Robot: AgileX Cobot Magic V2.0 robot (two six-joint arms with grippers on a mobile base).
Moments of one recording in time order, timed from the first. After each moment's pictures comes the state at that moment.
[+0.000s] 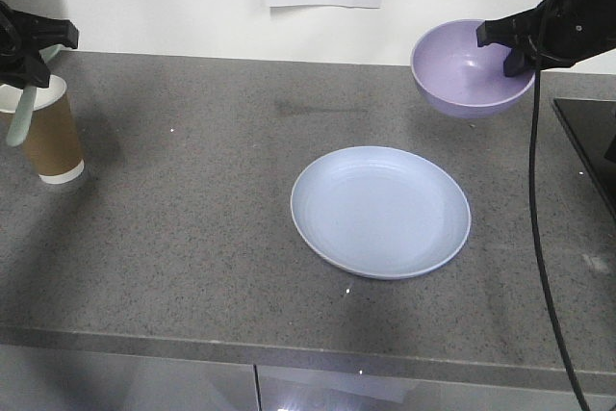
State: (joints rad) left arm 0.01 1.79 -1.89 -0.07 1.22 -0.05; right arm -0.01 1.90 -1.93 0.15 1.08 -0.10
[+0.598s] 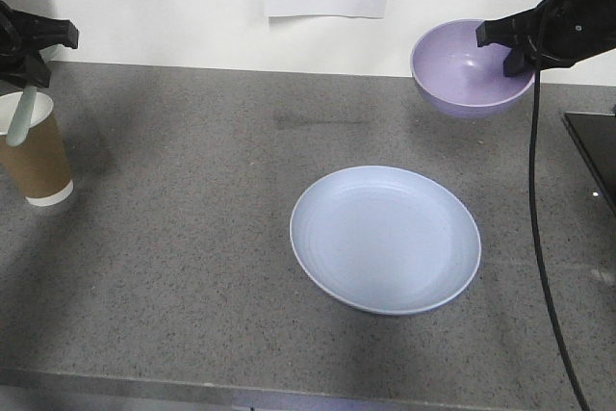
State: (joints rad) left arm 0.01 1.79 -1.89 -0.07 1.22 -0.05; right arm -0.01 1.90 -1.93 0.15 1.08 -0.10
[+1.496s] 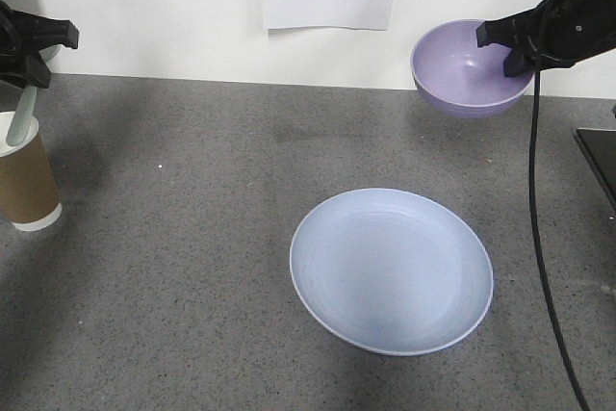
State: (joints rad) left arm 0.01 1.79 -1.89 -0.07 1.22 -0.05; right arm -0.01 1.90 -1.93 0.15 1.08 -0.10
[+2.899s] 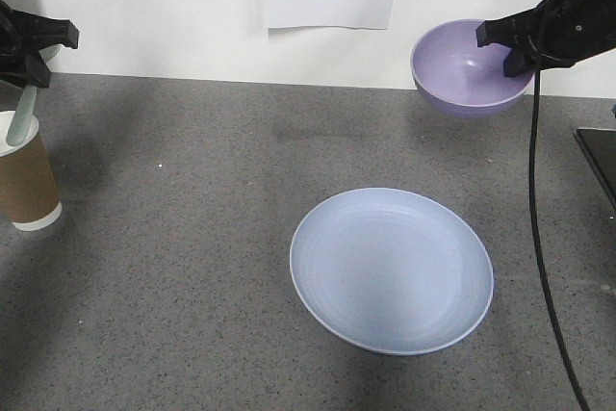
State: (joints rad) left arm 0.01 1.79 -1.89 -0.07 1.22 -0.05; right arm -0.01 1.90 -1.93 0.15 1.08 -0.10
